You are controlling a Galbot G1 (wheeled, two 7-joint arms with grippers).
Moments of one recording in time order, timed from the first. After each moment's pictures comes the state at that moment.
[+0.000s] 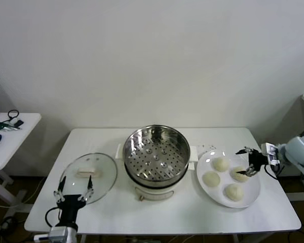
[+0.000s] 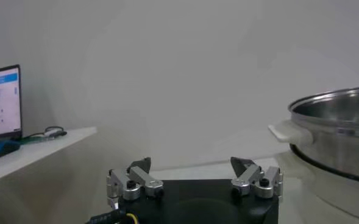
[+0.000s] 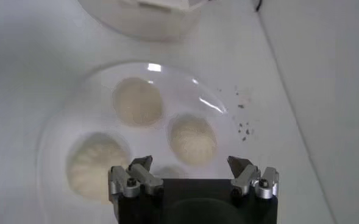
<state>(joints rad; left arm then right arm) 1.68 -1.54 -0.67 -2.06 0.06 -0.02 -0.05 -0.29 0.53 -0.33 1.24 -0.07 -0.08 -1.10</state>
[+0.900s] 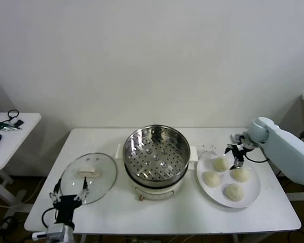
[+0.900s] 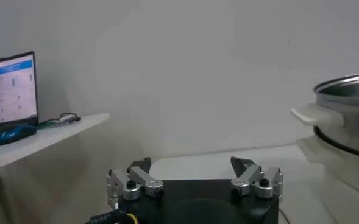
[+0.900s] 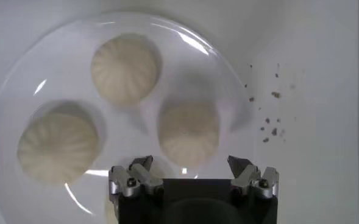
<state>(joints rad) 1.65 -1.54 -0.70 -2.01 0.05 0.01 -0.08 -0.03 0.86 -0.68 0.85 -0.19 -0.04 -1.17</state>
